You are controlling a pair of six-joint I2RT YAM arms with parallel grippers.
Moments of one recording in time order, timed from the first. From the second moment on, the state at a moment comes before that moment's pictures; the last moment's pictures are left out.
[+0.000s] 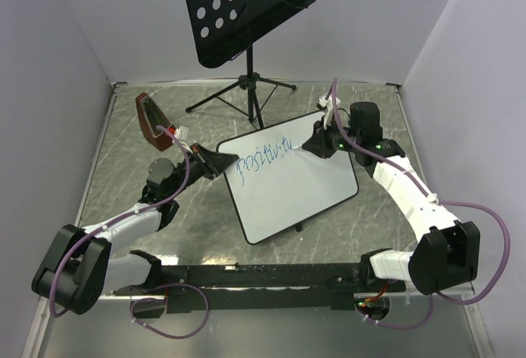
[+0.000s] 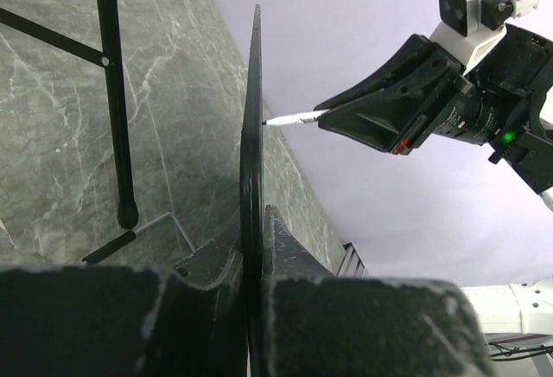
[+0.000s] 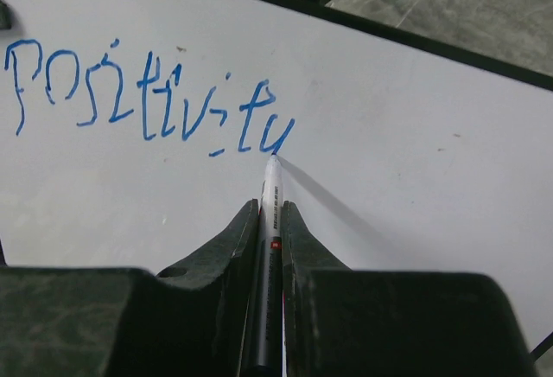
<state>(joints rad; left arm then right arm) -0.41 1.18 0.39 0.90 0.43 -0.96 0.24 1.27 1.04 -0.33 -0.61 -0.15</state>
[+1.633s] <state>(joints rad) -0.41 1.18 0.39 0.90 0.43 -0.95 0.12 1.22 1.08 -0.32 -0.66 -0.11</state>
